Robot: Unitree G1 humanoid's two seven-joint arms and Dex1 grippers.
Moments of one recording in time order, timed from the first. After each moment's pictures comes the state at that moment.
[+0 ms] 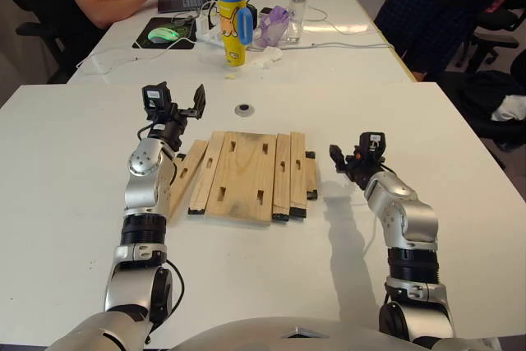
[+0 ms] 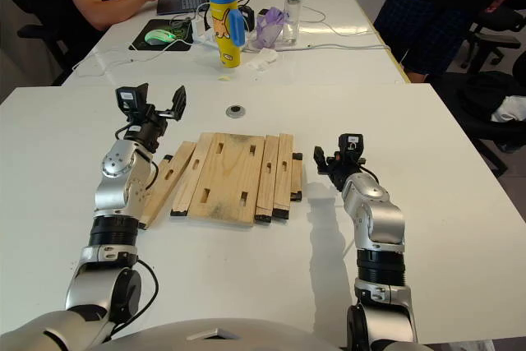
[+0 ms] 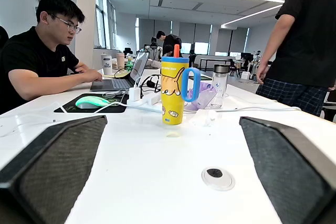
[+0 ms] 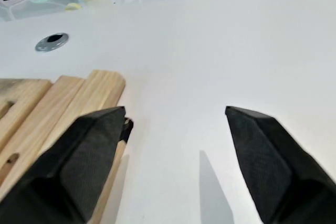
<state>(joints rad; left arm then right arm) -0.46 0.18 0.17 0.31 -0.20 0.00 -0.24 -0.25 -0.18 -0.18 -0.12 0.28 0.83 0.14</state>
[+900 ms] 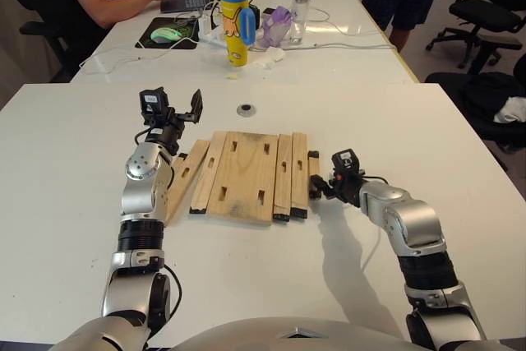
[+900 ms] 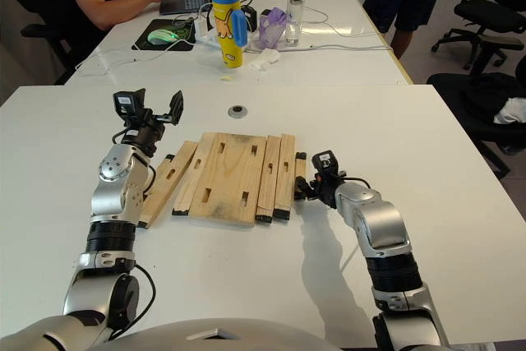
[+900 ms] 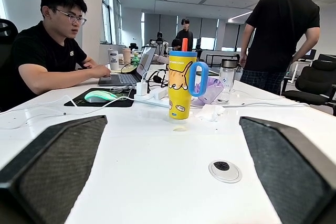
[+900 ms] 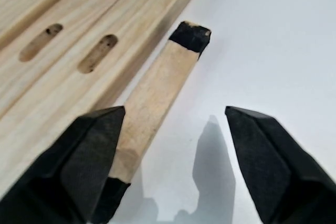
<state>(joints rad) -0.44 0.19 0.17 0.27 -0.20 0.04 -0.22 -0.25 -0.38 0.06 -0.15 0.23 0.98 0.24</state>
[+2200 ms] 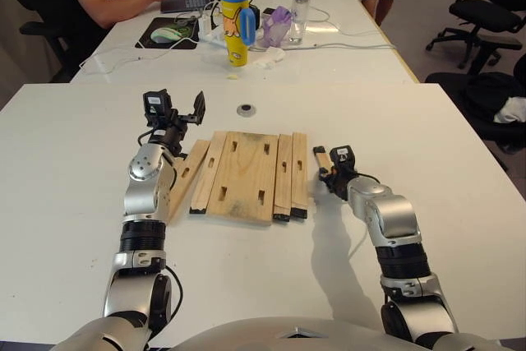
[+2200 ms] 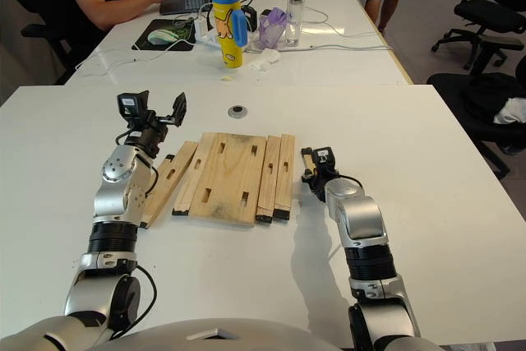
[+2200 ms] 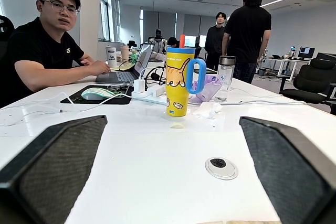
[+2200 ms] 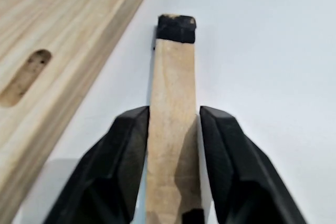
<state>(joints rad) -0.44 0.18 0.16 0.27 -0.21 0.05 -0.22 -0.29 -0.21 0.04 -0.06 0.09 0.98 0.08</state>
